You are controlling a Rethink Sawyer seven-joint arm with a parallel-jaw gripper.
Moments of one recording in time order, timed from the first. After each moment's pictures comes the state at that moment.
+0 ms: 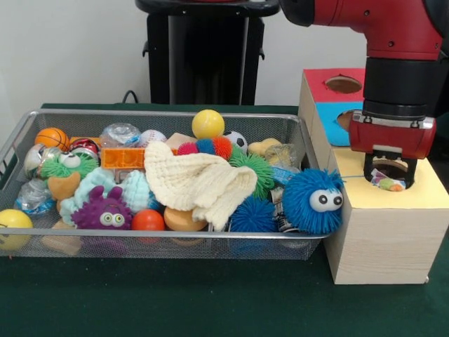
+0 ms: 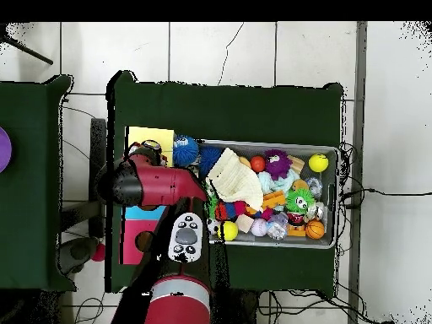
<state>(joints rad) 0.14 -0.47 -0.10 1.52 0.18 0.18 2.14</state>
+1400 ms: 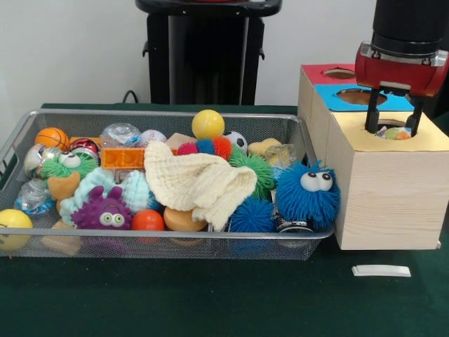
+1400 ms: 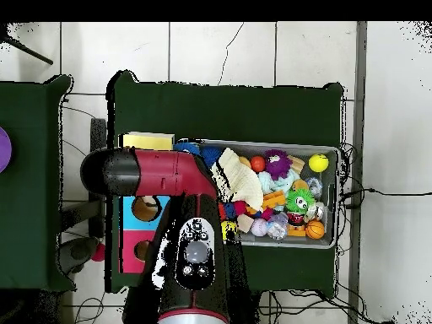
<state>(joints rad) 0.09 -0.63 -0.07 1.48 0.13 0.64 2.14</state>
